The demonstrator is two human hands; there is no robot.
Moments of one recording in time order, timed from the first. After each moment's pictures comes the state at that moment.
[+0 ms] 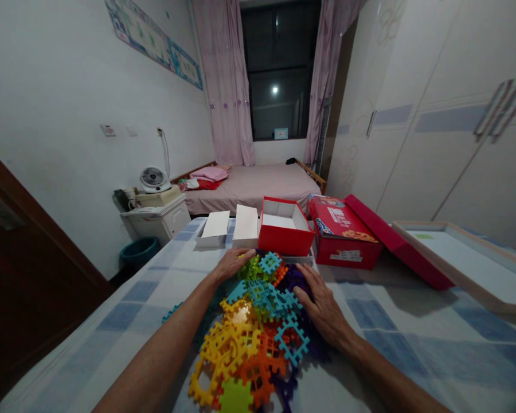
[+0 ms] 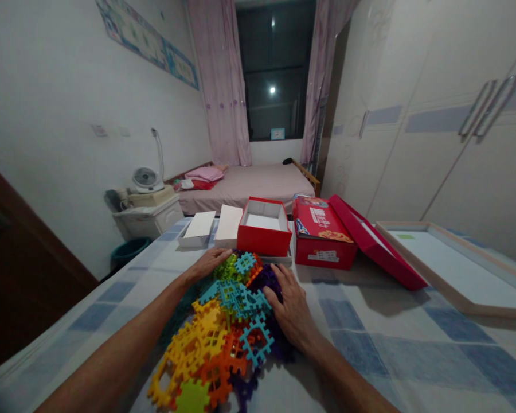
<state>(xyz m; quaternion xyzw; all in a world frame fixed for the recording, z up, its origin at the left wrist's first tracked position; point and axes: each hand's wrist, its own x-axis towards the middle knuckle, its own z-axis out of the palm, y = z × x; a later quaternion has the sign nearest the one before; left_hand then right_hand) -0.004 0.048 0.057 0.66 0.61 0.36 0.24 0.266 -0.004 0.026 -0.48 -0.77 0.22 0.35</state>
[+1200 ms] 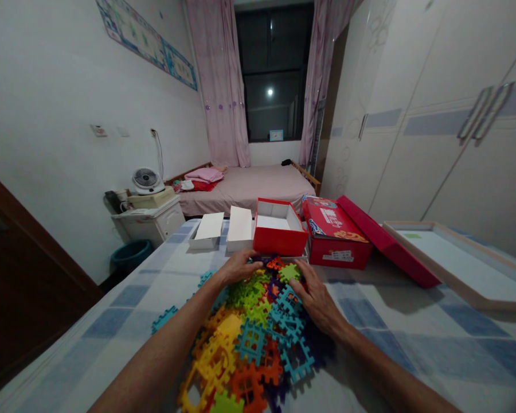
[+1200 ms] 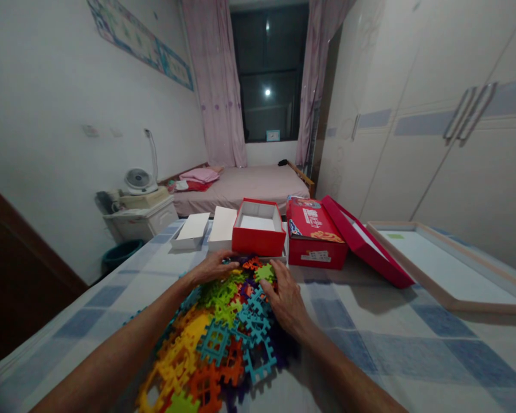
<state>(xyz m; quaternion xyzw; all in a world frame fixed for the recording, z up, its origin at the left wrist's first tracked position) 0.032 0.050 0.064 0.77 0.57 0.23 0.16 0.269 0.011 0.035 -0.49 -0.75 0.26 0.36</state>
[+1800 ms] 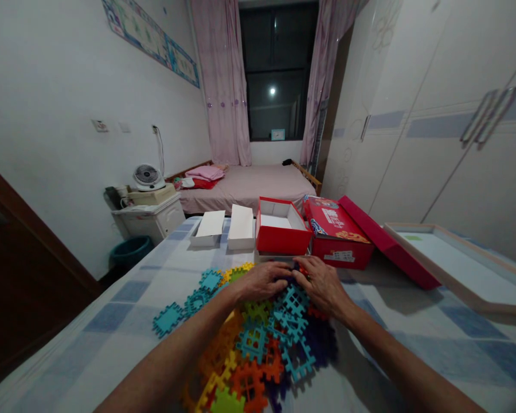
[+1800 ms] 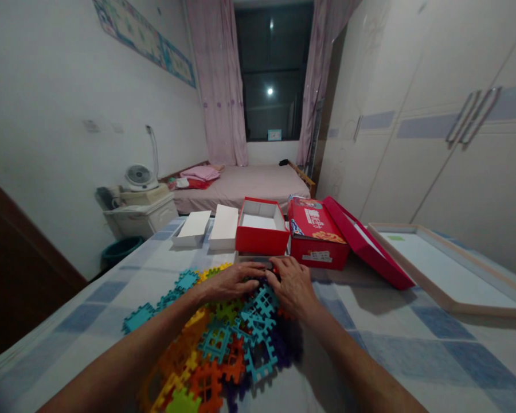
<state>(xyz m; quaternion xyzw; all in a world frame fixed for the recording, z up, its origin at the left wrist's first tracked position) 0.084 0.014 0.086 0.88 0.39 0.17 0.19 0.279 0.030 0.062 -0.50 -0.84 0.05 0.22</state>
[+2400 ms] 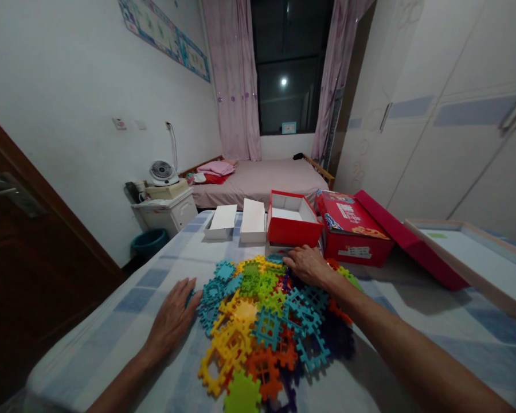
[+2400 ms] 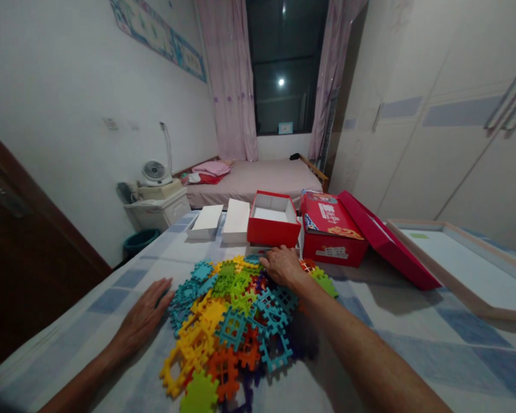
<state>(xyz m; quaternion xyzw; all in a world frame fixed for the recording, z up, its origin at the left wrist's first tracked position) -0.088 -0.113 -0.004 0.59 0.76 0.27 0.00 0.225 0.061 0.073 -0.44 -0.89 0.01 0.07</state>
